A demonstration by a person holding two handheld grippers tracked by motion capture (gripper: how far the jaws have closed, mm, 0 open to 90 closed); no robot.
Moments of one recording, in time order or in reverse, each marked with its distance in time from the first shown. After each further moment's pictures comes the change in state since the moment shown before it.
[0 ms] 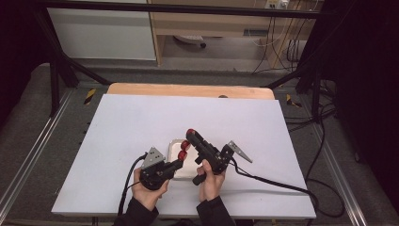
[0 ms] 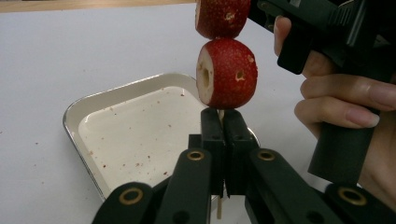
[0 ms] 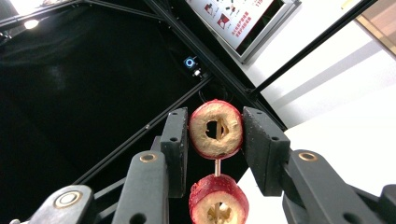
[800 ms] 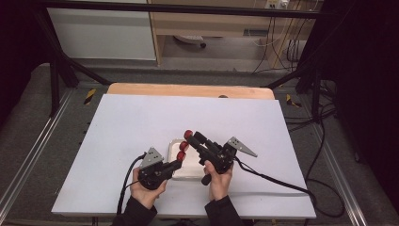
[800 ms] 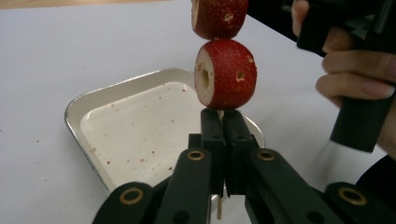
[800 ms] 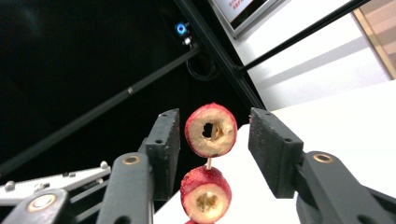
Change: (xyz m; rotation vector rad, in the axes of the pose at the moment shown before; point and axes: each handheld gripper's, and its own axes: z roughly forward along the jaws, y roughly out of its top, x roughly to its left) left arm 0.009 -0.005 0.000 0.010 -0.012 0.017; right arm 0.004 0.022 -0.005 0.166 -0.051 -0.179
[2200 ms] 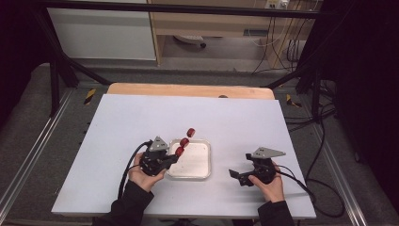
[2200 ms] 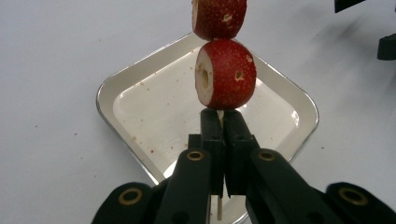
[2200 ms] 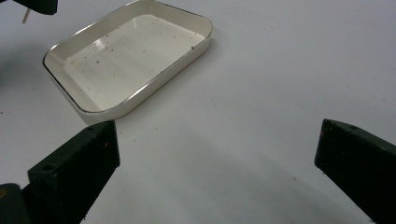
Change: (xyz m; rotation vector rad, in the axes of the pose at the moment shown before) left arm 0.024 0.025 0.027 0.260 0.030 0.097; right arm -0.077 0.024 -0.107 0.674 -0.293 -0.381
